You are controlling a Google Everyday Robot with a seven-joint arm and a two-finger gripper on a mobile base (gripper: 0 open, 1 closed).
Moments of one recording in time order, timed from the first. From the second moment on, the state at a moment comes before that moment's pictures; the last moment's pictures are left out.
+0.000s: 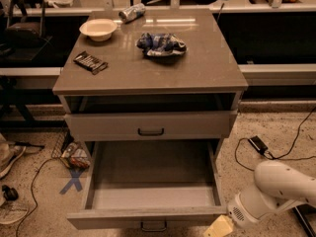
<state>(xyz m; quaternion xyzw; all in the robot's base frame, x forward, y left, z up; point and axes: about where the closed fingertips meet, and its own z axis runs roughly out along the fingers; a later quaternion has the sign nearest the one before) 0.327 -0.194 0.506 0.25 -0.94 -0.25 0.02</state>
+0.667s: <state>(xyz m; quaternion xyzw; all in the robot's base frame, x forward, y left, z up) 0.328 -0.215 0.426 0.19 -0.95 -0.26 0.00</state>
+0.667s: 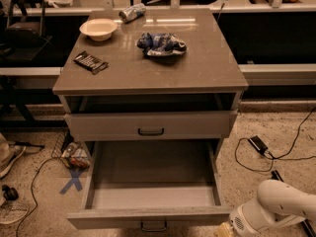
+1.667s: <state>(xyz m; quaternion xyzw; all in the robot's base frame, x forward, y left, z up) 0.376 -0.212 0.384 0.17 -0.95 -0.27 -0.04</state>
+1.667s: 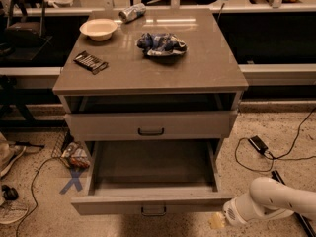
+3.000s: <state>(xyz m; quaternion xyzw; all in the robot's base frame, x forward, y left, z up) 0.467 -0.198 0.385 0.16 -0.93 -0.28 -0.15</state>
